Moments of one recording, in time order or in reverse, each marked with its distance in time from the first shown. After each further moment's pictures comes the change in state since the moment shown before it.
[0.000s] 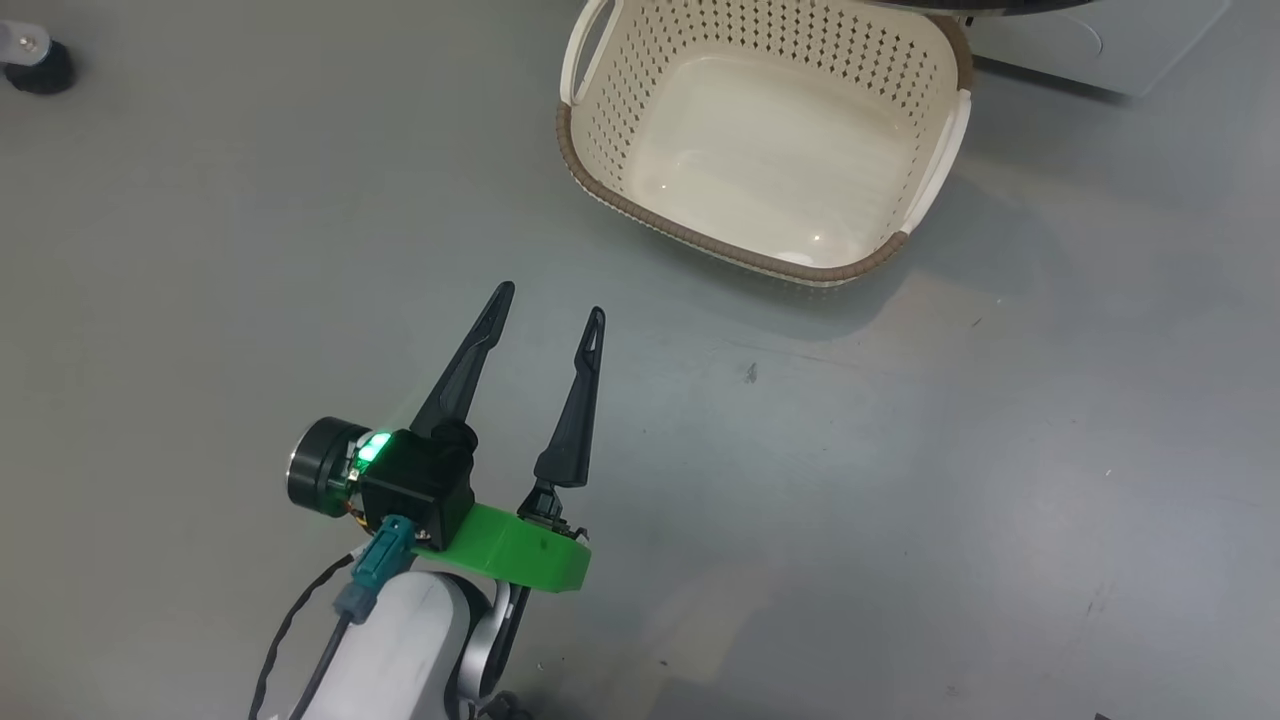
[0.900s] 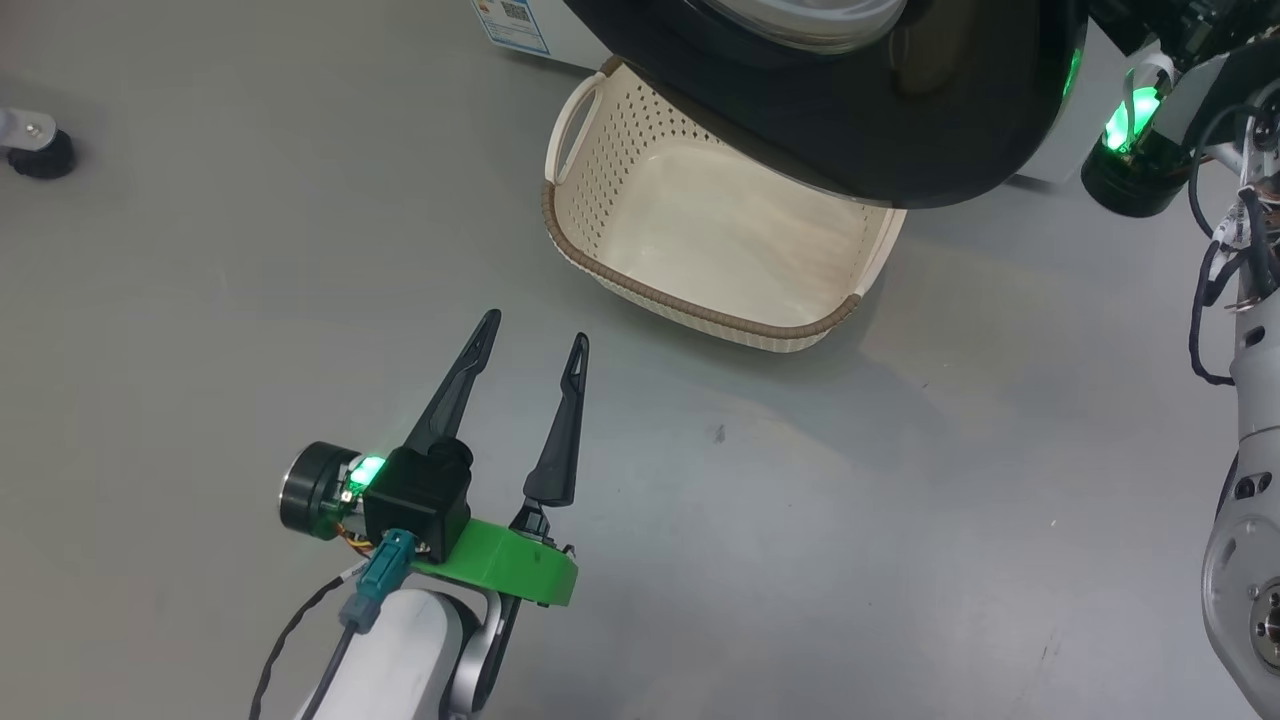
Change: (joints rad) left arm 0.030 0.000 0.020 0.039 0.033 0.000 0.000; right arm 0.192 0.128 0.034 0.055 0.028 -0.001 0.060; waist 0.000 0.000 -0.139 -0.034
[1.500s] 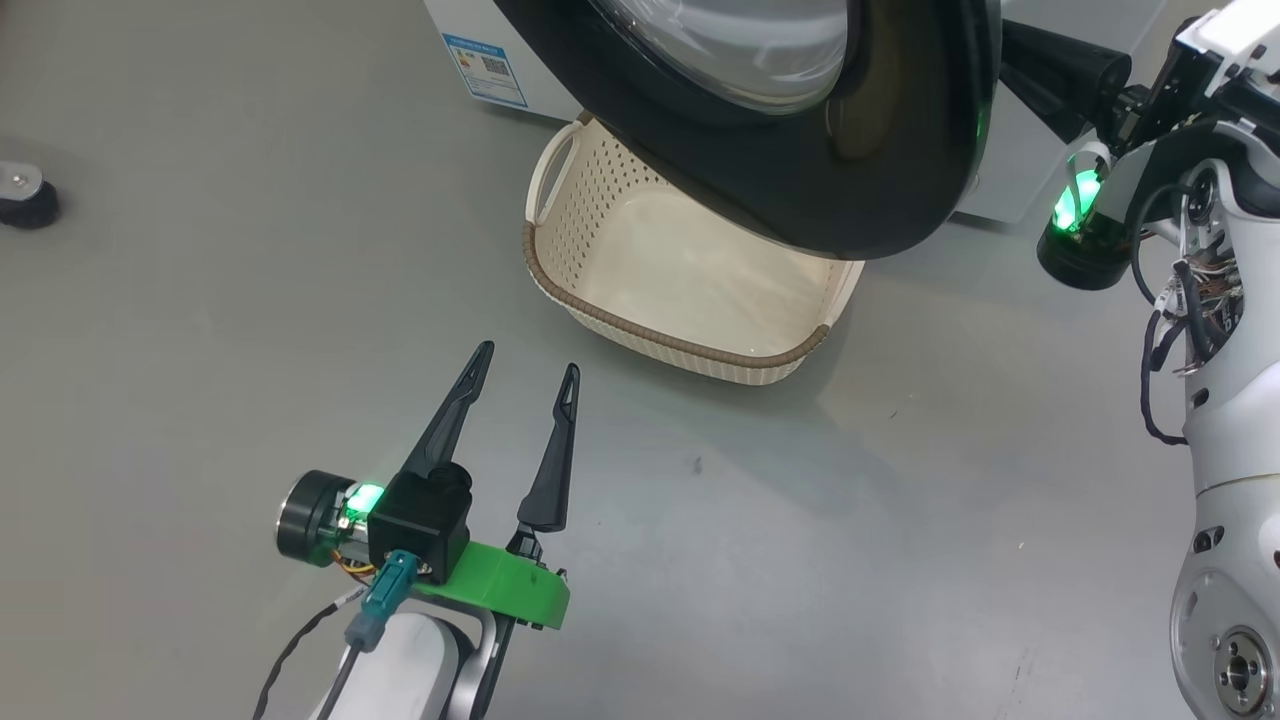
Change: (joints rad) left arm 0.039 0.001 0.012 0.021 0.026 0.000 0.000; right arm 0.095 0.027 0.029 -0.016 -0.003 0.000 0.015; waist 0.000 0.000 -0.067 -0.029
